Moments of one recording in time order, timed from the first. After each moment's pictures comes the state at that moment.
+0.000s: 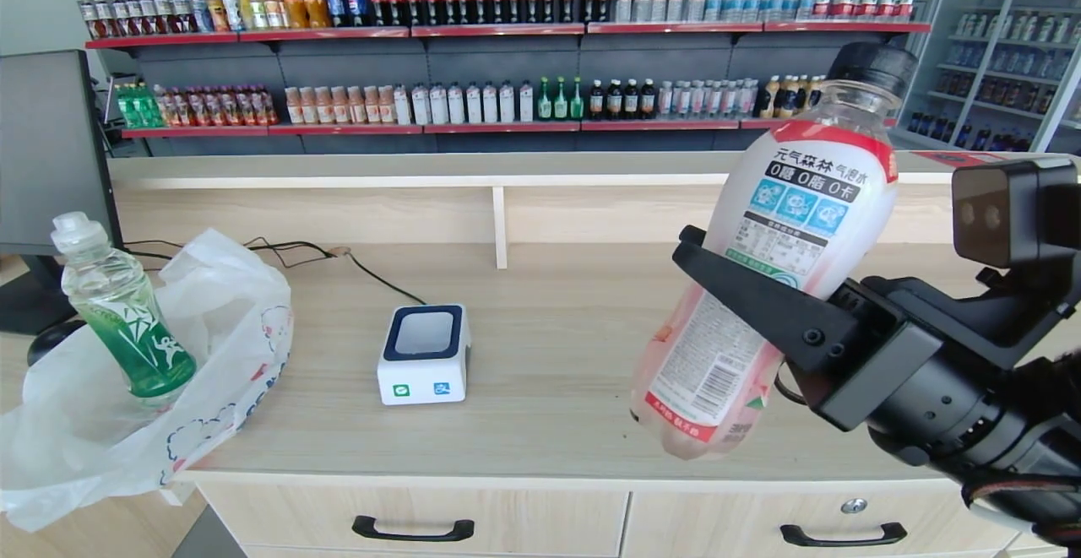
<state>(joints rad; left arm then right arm) 0.00 0.00 0.00 0.00 0.00 -0.01 0.72 1.58 -0.43 -1.57 0.29 0.45</state>
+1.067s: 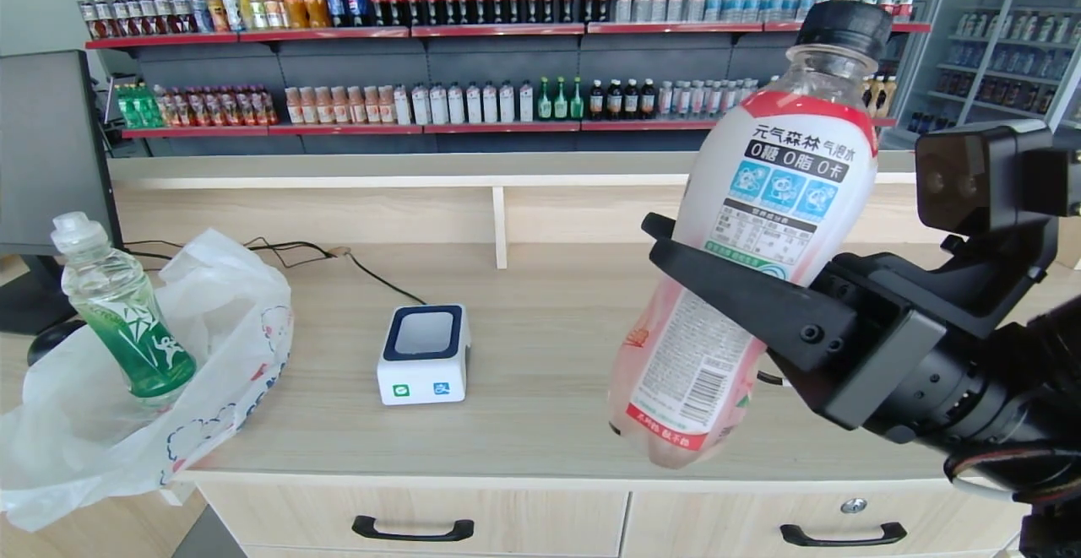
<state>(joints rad) 0.00 0.00 0.00 0.00 0.00 -0.01 0.71 1.62 -0.53 -1.57 0.49 0.51</state>
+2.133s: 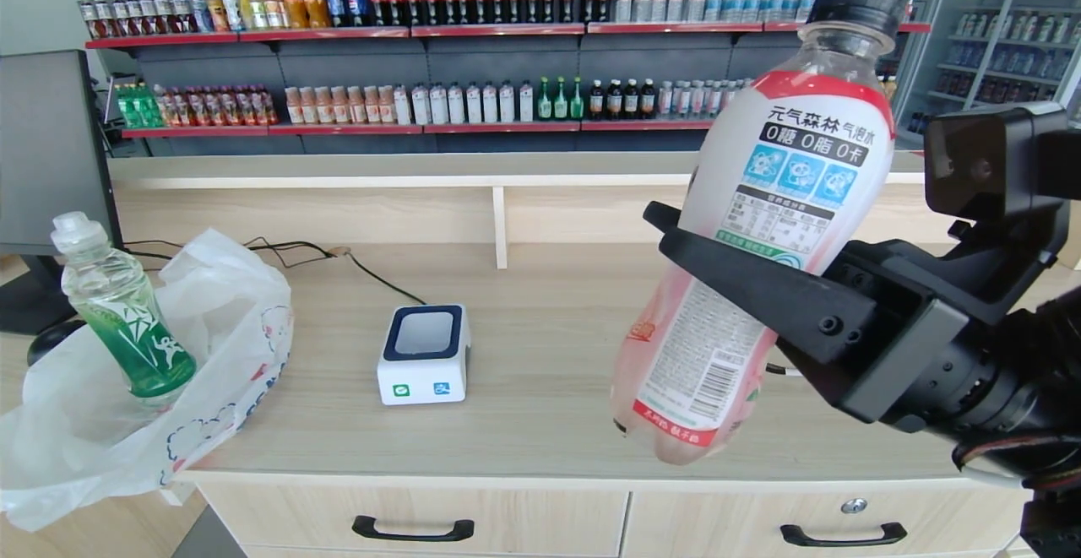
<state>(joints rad) 0.00 0.00 0.00 0.00 0.00 -0.01 0.70 1.61 -0.55 -1.57 0.54 0.51</state>
